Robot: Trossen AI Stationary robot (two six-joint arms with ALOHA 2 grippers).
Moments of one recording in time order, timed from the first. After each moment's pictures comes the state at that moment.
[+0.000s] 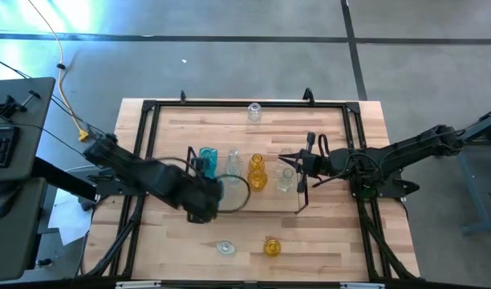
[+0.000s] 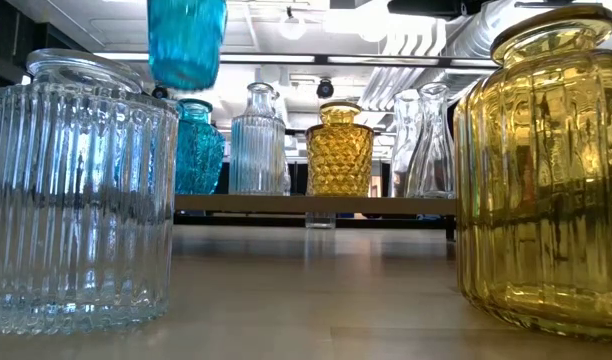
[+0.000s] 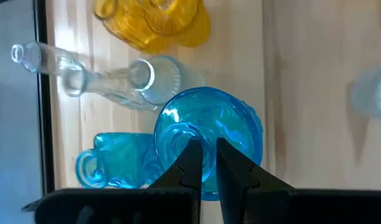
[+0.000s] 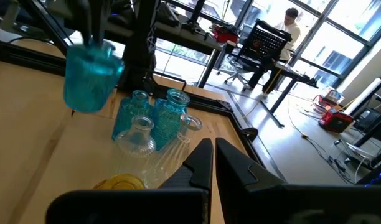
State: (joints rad) left arm -0.48 1.70 1.80 -1.46 -0.47 -0.33; right arm 0.24 1.03 0.70 0.17 0.50 -0.31
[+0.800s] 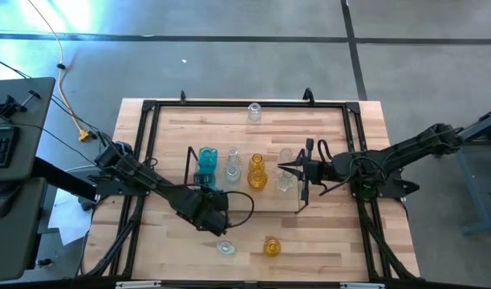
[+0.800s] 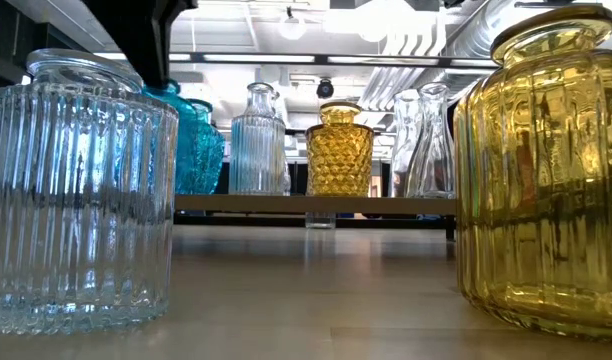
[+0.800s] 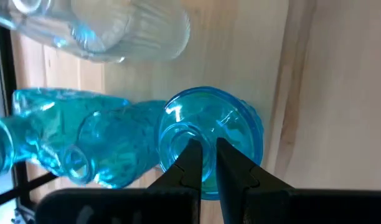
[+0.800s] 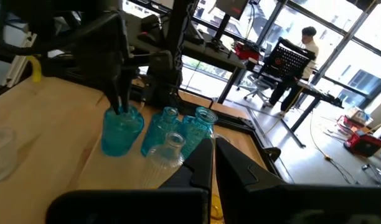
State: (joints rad) left arm -0.51 1.82 1.57 -1.38 -0.45 -0.56; right arm 0.31 1.03 0.70 0.20 0.44 -0.33
